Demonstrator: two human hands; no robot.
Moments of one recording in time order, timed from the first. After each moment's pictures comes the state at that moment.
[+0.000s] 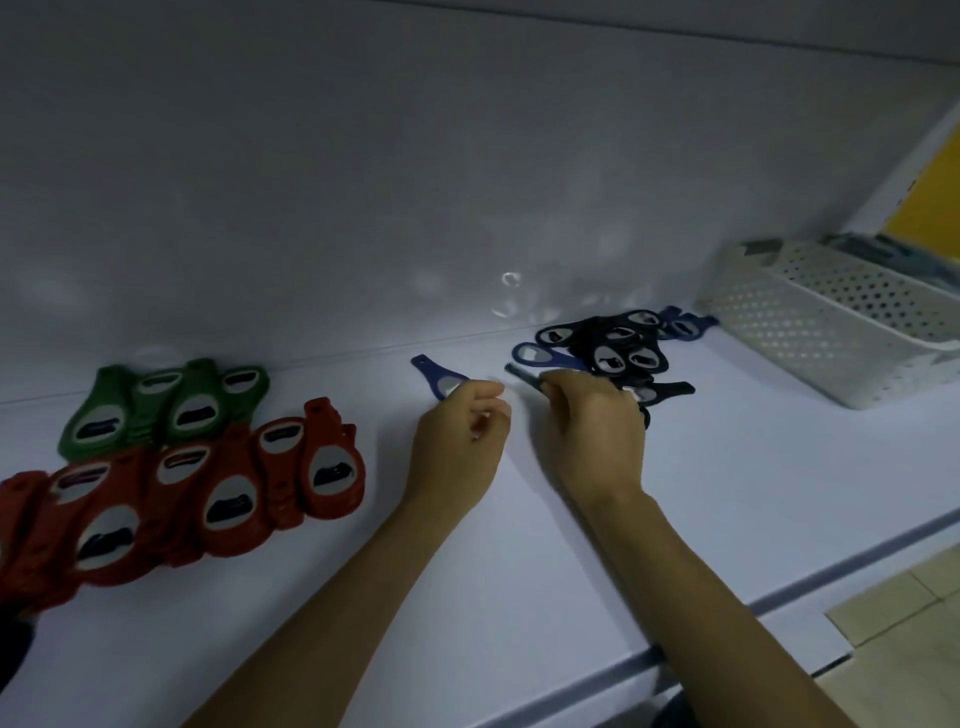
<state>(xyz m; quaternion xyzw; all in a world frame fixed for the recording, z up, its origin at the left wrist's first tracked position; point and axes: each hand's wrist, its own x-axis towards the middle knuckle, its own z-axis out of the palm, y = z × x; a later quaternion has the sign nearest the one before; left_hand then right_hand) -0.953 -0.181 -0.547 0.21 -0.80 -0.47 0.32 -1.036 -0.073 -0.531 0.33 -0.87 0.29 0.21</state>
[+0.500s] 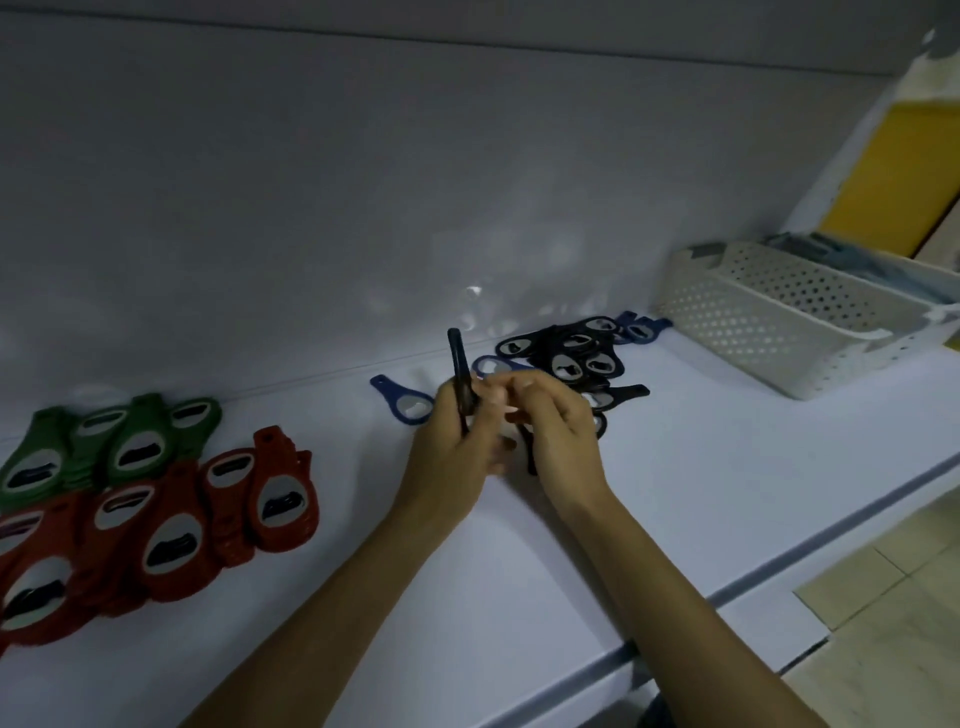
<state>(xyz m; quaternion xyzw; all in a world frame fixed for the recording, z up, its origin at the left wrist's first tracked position) -0.964 -0.153 -0.522 0.14 -0.71 -0.64 0.26 -1.024 -0.064 -0.514 0.32 -0.63 0.71 -0.05</state>
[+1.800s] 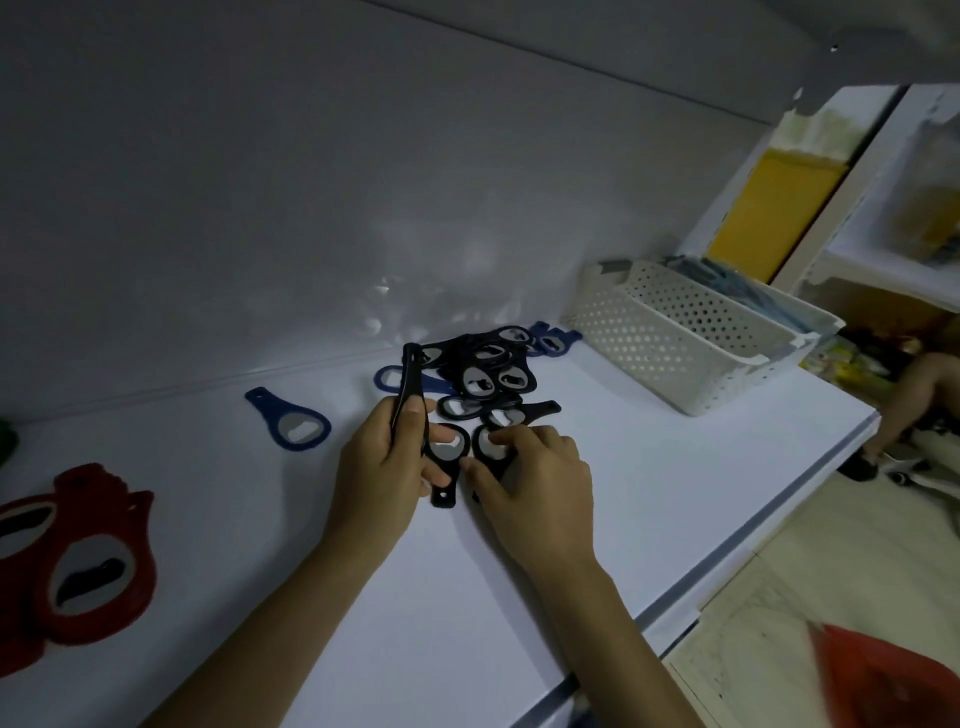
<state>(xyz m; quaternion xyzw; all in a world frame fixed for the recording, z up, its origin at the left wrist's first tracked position) -1.003 -0.139 -0.533 0.17 -0.67 -0.67 0.26 -1.051 -0.014 -0.535 0.20 -0.93 0.28 0.13</state>
